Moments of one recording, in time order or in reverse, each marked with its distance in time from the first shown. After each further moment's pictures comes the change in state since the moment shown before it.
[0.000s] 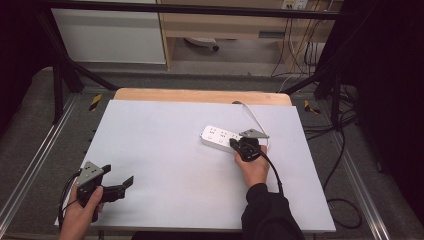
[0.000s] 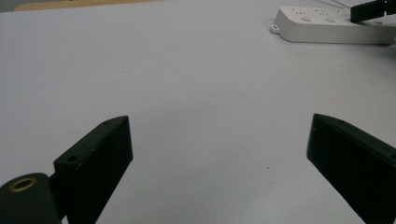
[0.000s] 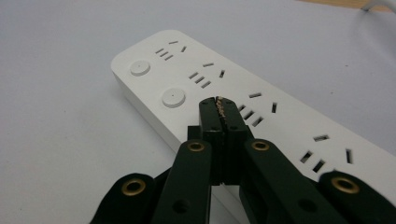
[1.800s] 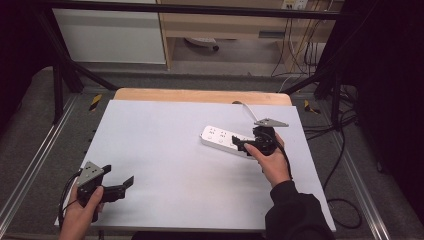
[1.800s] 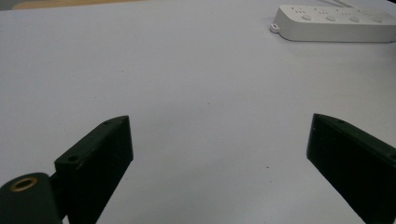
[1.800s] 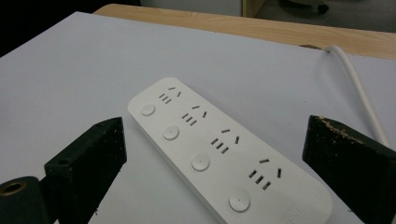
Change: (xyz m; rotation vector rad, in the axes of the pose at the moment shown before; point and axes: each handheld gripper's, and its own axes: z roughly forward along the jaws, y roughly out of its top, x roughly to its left) left arm 0.000 0.000 0.001 0.003 -0.002 -0.002; right arm -0.022 0.041 -0.051 0.002 0.052 0.028
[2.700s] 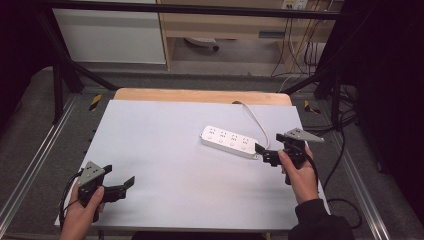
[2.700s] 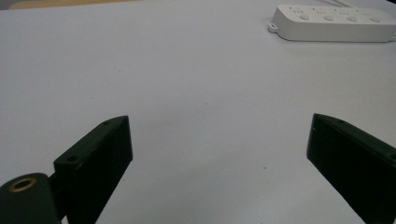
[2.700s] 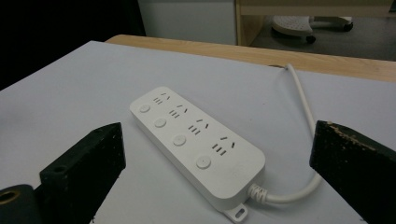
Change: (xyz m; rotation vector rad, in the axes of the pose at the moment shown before) left arm -0.002 0.000 0.001 0.003 -0.003 0.004; right arm -0.026 -0.023 -0.076 -0.117 0.001 -0.004
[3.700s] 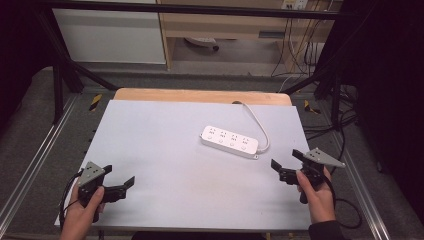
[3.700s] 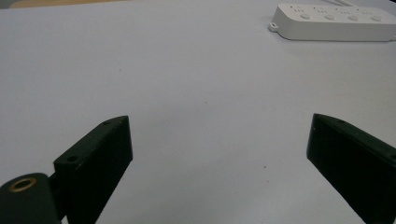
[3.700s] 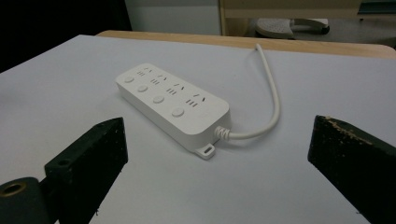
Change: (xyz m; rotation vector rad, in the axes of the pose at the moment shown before) left arm 0.000 0.000 0.000 0.004 0.002 0.002; right arm -0.016 -0.048 -0.046 -0.048 -0.051 0.014
